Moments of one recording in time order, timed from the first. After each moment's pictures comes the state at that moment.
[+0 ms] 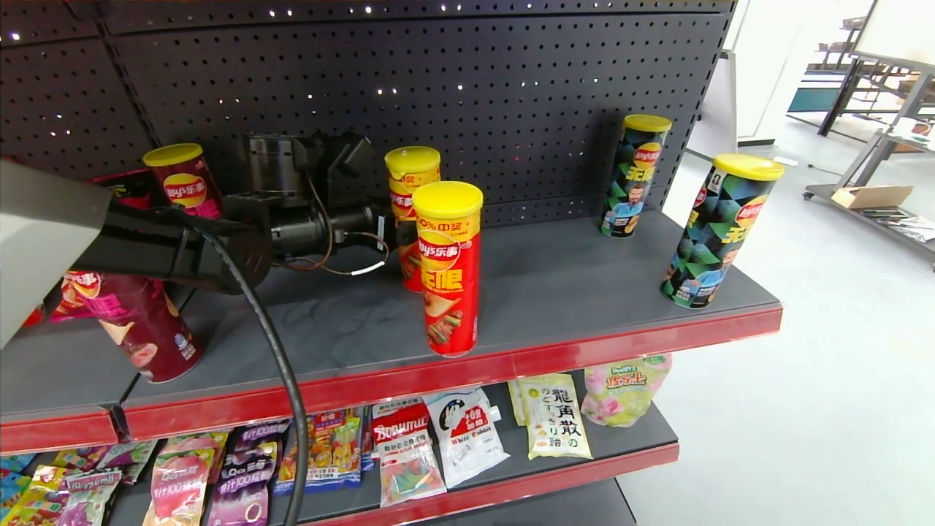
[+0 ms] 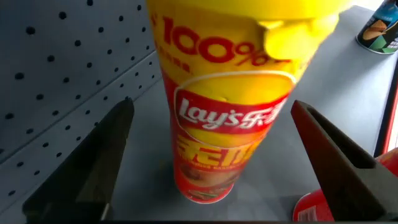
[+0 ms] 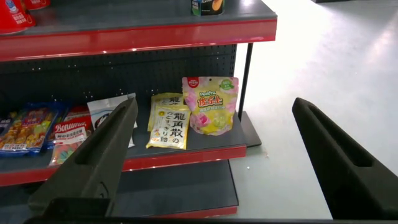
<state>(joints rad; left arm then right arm) -0.29 2.06 -1.36 -0.48 -0.45 0.11 0.00 0.00 0.00 0.00 0.05 0.00</state>
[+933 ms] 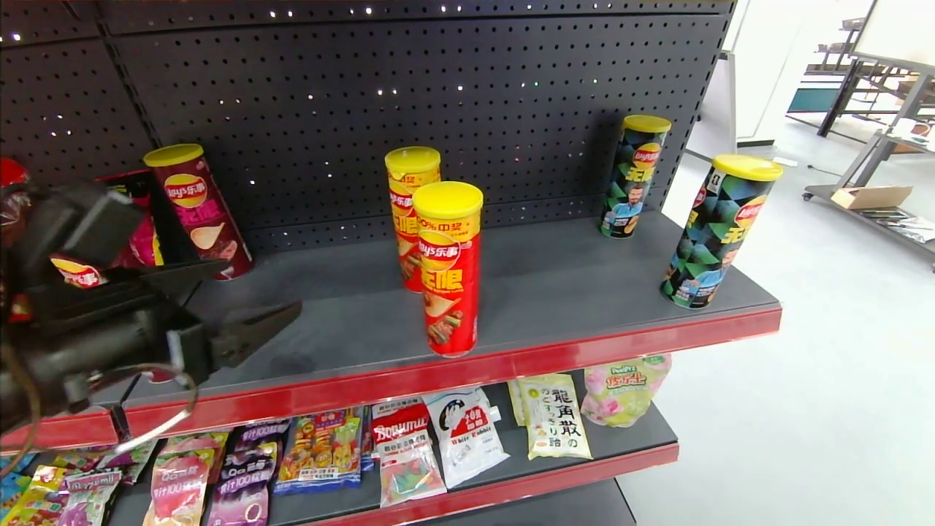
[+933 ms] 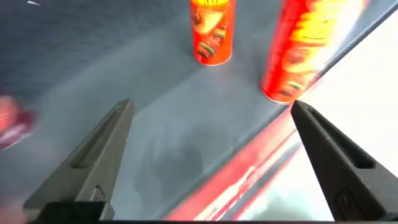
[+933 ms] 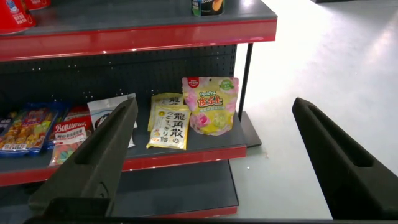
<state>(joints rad) -0.23 1.22 -0.55 -0.46 -0.24 0.15 0.00 0.00 0.00 0.00 0.05 0.00</state>
